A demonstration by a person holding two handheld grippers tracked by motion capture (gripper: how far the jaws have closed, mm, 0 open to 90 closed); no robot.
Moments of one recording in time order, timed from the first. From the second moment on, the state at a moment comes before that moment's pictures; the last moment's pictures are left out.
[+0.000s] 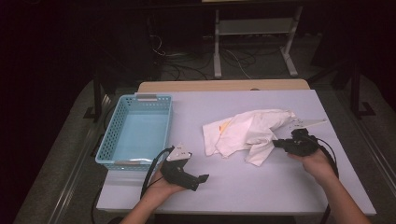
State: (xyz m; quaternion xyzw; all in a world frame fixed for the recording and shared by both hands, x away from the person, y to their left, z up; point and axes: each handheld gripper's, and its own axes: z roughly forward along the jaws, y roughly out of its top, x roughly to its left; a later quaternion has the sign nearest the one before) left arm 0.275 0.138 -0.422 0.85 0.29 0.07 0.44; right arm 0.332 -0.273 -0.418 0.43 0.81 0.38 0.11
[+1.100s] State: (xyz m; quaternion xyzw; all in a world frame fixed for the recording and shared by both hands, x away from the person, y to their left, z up) left arm 0.275 0.135 -0.423 0.85 0.29 0.07 0.44; right arm 0.315 -0.339 -0.419 0.49 0.78 0.36 0.15
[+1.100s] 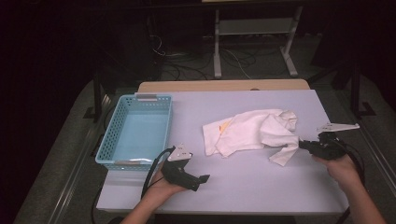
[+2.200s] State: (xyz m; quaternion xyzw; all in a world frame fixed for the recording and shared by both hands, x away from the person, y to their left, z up) left arm 0.275 0.134 -0.423 0.85 0.29 0.07 0.44; right arm 0.312 -0.368 -0.402 0.52 0.74 0.38 0.19
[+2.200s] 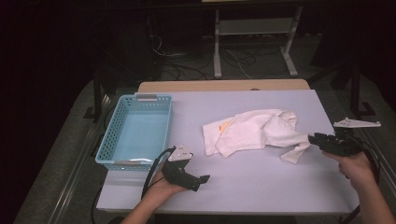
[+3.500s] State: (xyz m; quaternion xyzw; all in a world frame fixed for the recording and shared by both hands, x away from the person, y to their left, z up) left arm 0.275 0.132 -0.425 0.85 0.28 0.06 0.44; right arm 0.329 -0.280 -0.410 0.43 0.80 0.39 0.12
